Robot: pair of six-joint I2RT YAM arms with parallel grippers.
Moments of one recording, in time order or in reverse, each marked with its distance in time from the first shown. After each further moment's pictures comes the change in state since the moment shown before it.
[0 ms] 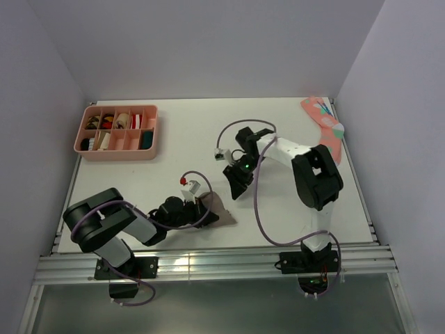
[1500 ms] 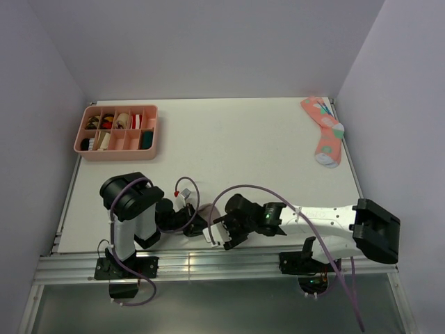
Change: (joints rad) left arm 0.174 0.375 -0.104 0.443 0.432 -0.588; right arm 0.629 -0.728 -0.766 0.702 0.449 -0.315
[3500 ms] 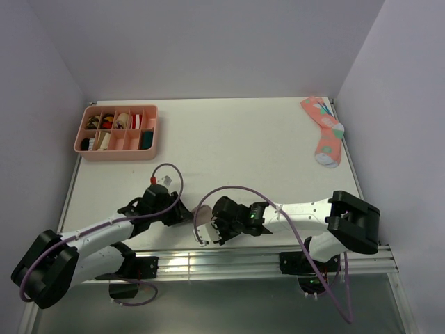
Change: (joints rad) left arm 0.103 -0.901 0.200 -1.495 -0.433 0.413; right arm 0.042 0.193 0.080 0.049 0.137 0.034
